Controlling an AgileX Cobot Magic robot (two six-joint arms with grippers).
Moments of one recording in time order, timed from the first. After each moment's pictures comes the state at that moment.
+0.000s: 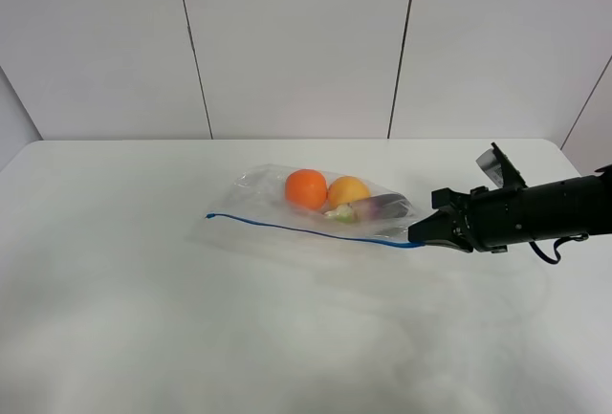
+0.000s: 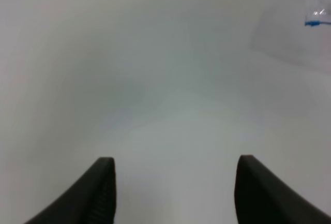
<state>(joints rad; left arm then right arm) 0.06 0.02 -0.57 0.01 1.18 -0.06 -0.06 1.70 -0.70 1.40 0.78 -1.18</state>
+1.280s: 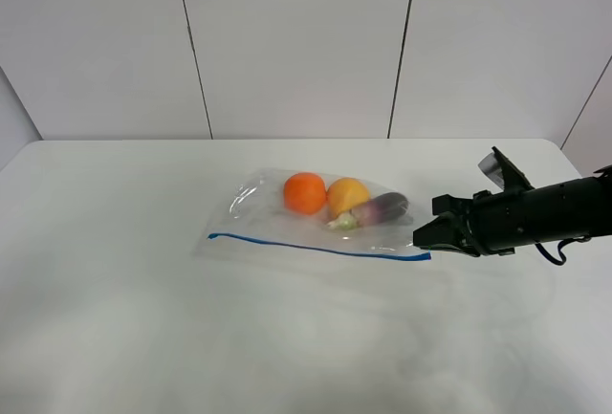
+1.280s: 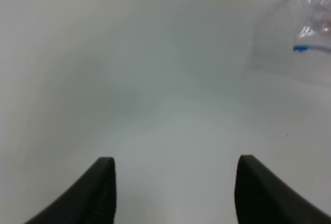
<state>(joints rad) 0.06 0.00 -0.57 -0.02 1.18 -0.03 -0.06 1.70 -0.70 1.35 0.72 -1.15</state>
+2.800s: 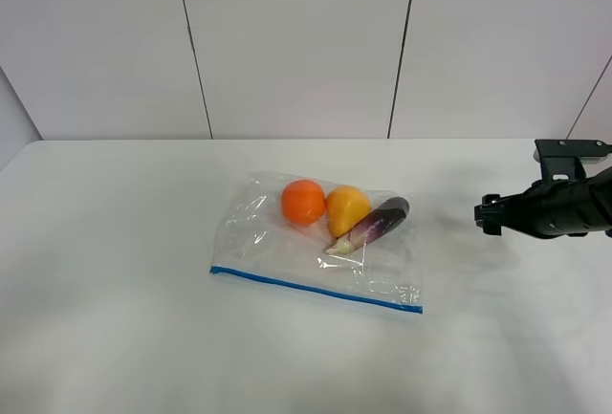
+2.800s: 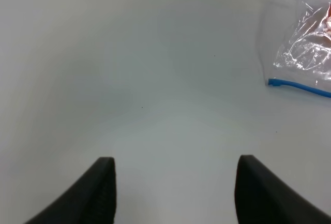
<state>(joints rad) 0.06 0.00 -0.57 -0.05 1.18 -0.01 -0.06 1.70 -0.70 1.01 -0.05 -1.00</state>
